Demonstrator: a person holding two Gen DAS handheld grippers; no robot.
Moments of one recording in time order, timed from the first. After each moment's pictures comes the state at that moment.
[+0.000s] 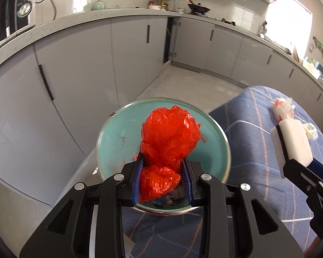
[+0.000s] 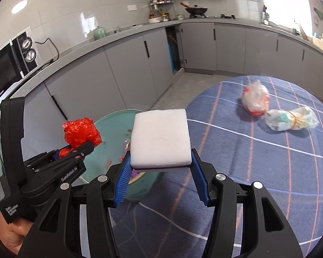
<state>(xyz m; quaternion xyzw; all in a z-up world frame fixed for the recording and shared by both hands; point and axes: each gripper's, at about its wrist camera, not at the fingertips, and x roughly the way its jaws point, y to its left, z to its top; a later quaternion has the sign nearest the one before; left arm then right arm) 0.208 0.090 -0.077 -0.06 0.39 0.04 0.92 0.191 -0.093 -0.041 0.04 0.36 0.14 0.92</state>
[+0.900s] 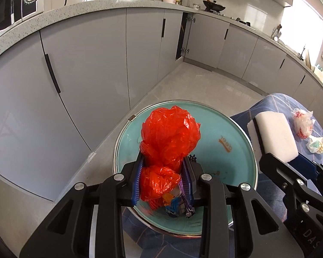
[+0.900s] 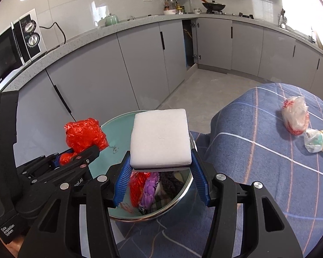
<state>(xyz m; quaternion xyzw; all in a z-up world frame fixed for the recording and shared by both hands) 0.240 0.120 -0.095 -0.08 0.41 0.07 0.91 0.243 -0.027 -0.062 0.01 0.38 0.17 0.91</state>
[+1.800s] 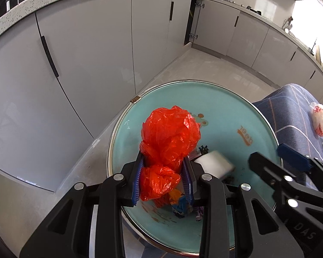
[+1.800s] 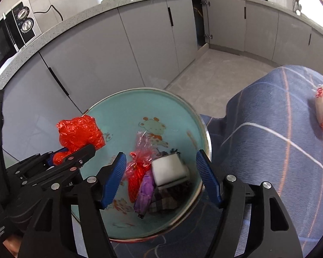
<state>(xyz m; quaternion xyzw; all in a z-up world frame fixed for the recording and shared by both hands) 0.263 0.134 -0.132 -0.08 0.45 0.09 0.88 0.292 -0.019 -0.106 0.01 0.44 0.21 0.88</state>
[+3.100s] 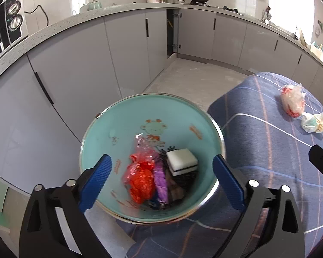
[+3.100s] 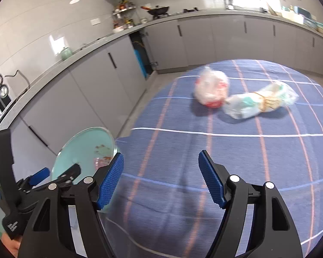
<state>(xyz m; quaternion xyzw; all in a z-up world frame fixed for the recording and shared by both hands) 0.233 0.037 -0.089 -0.01 0.41 0.06 0.91 0.205 -0.177 -0.057 0.13 0.36 0.05 0.92</state>
